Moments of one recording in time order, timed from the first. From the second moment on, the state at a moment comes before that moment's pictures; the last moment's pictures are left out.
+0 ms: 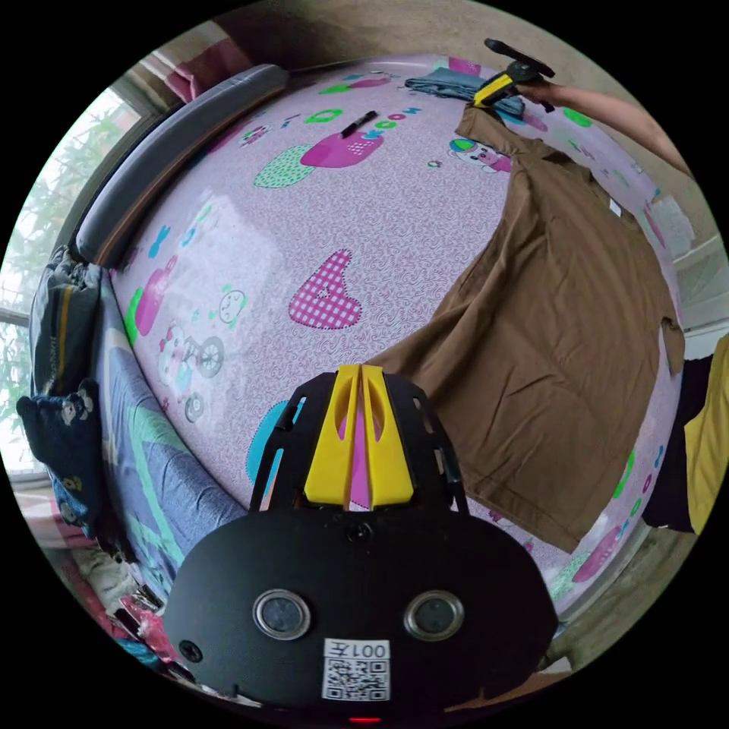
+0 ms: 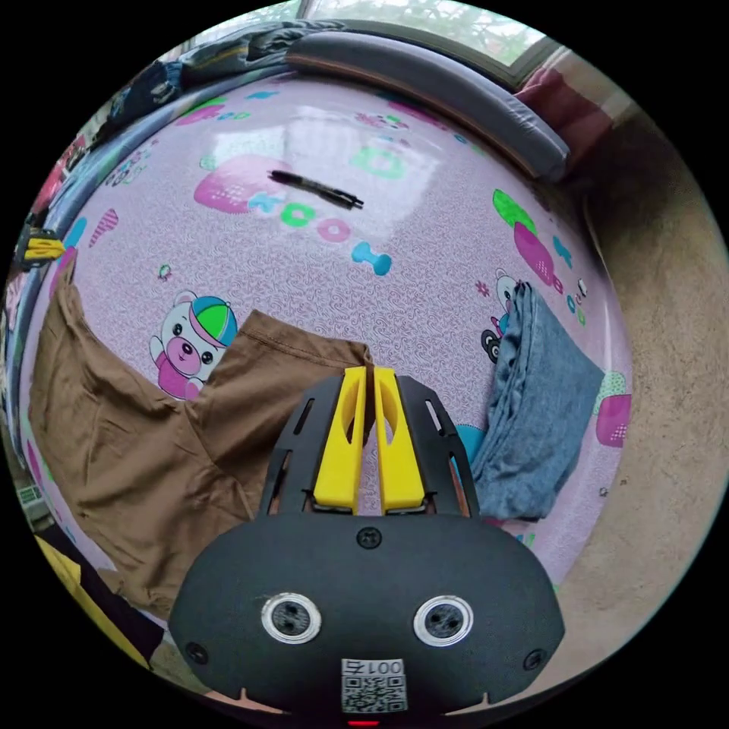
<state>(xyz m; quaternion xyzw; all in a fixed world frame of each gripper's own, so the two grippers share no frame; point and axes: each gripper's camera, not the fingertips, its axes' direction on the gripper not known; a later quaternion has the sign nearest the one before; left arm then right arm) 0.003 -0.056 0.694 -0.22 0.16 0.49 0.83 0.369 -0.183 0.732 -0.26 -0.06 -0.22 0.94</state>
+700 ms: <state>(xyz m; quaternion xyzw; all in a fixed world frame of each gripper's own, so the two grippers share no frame) 0.038 -0.029 0.734 -0.28 0.17 0.62 0.71 0.282 -0.138 0.740 -0.33 -0.40 -0.45 0.73</state>
